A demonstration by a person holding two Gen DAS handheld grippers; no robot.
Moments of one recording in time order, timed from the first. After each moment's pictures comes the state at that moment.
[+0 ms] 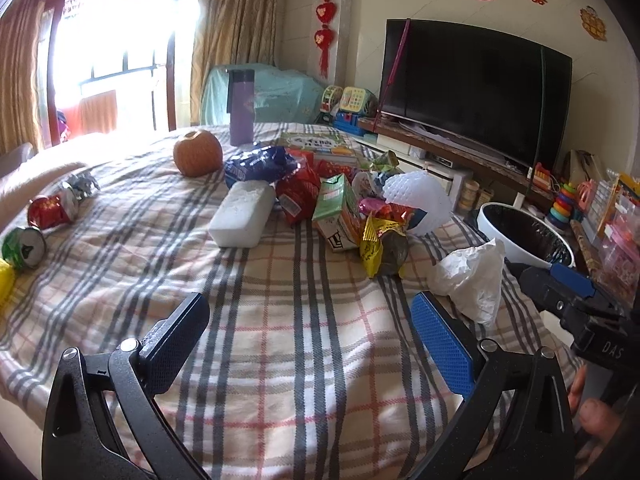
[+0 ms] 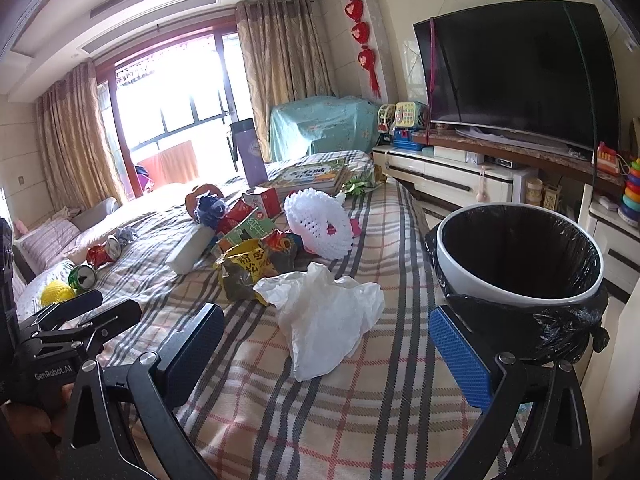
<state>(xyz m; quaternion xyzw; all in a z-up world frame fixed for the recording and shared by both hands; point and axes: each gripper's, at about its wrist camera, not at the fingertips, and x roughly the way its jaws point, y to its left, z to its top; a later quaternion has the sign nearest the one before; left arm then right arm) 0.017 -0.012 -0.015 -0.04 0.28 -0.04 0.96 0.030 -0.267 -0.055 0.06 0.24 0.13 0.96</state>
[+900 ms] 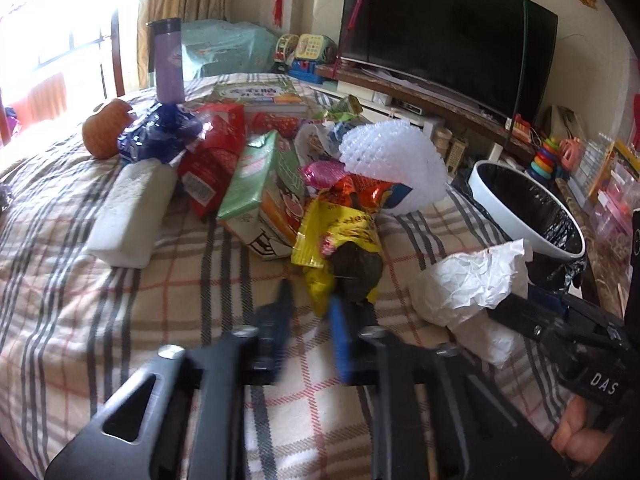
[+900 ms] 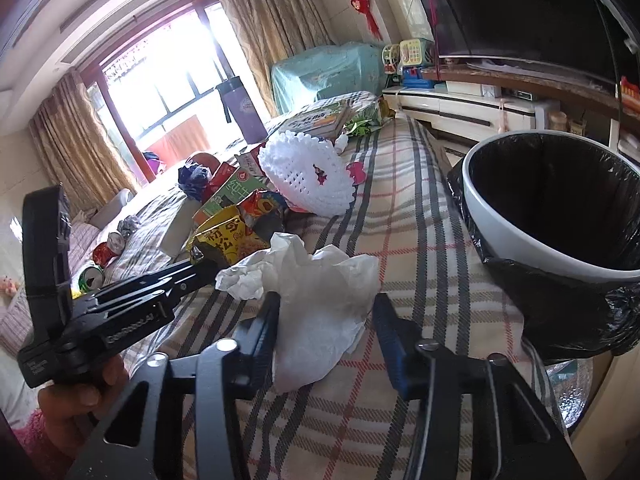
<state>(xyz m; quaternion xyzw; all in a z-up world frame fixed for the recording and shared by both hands) 0.106 -0.063 -0.044 -0.01 0.37 -0.12 0.92 0.079 -0.287 -0.081 0.12 0.33 0.18 0.92</state>
